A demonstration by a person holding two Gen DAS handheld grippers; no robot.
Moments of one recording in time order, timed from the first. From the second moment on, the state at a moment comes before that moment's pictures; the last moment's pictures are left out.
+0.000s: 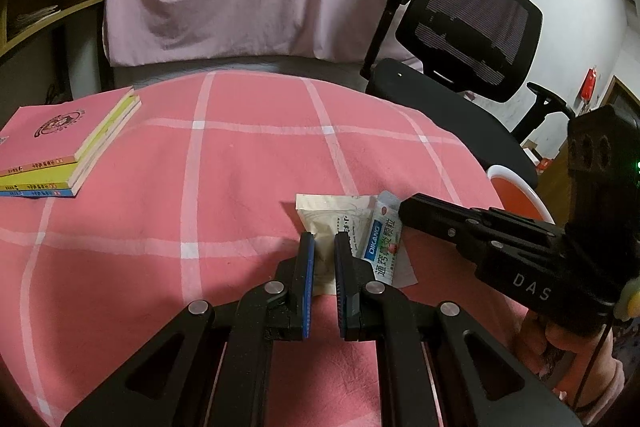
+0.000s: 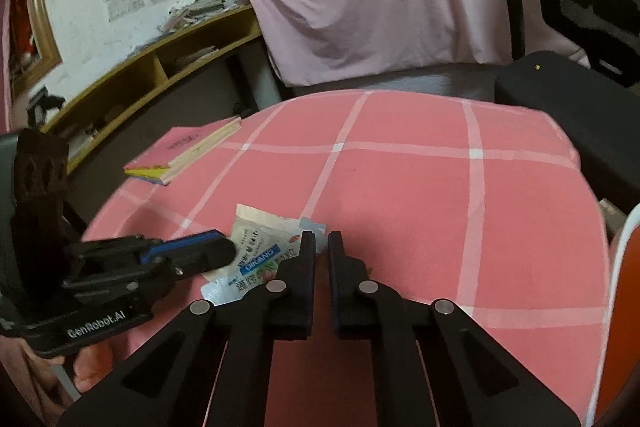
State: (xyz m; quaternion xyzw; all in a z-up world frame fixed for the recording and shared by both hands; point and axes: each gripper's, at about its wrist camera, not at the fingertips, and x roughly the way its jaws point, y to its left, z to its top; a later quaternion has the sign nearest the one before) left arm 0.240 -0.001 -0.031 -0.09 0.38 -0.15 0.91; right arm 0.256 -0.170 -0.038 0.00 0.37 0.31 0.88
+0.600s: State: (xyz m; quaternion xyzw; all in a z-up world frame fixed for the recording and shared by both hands) left arm 0.206 -0.010 -0.005 0.07 0.26 -0.05 0.96; right arm 0.271 -0.221 -0.043 0.11 0.37 0.27 0.88
